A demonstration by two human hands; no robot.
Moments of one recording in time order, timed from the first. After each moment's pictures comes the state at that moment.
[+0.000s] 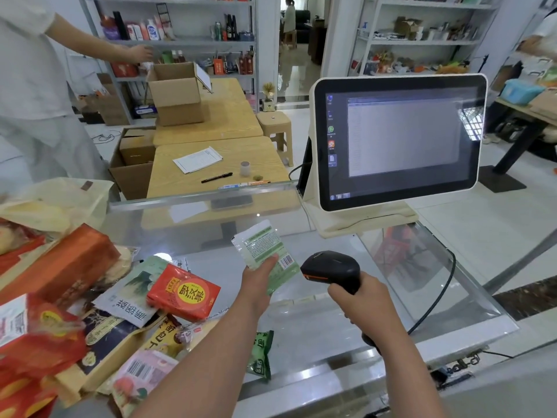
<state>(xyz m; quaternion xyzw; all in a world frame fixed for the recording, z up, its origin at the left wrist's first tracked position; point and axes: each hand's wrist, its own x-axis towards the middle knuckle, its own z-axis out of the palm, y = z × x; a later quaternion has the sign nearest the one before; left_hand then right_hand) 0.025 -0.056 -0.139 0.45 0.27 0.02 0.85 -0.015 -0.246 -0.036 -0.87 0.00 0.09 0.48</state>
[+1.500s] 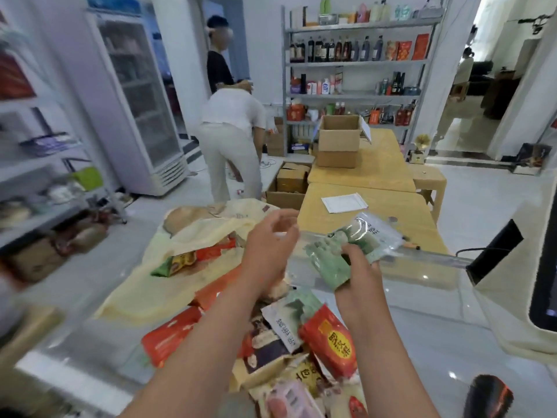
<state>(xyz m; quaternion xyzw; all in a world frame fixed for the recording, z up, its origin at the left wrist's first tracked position) -0.085 0.148 0.055 0.77 0.25 0.34 0.49 -0.015 0.029 0.030 -0.42 0.00 0.28 0.86</state>
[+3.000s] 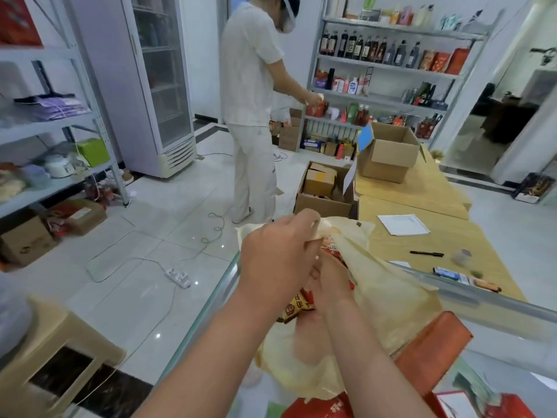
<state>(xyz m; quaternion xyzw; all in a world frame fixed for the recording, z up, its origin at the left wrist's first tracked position) -0.246 0.428 0.086 0.86 0.20 0.47 0.08 -0.133 0.391 0.004 -0.52 0.03 0.35 0.78</state>
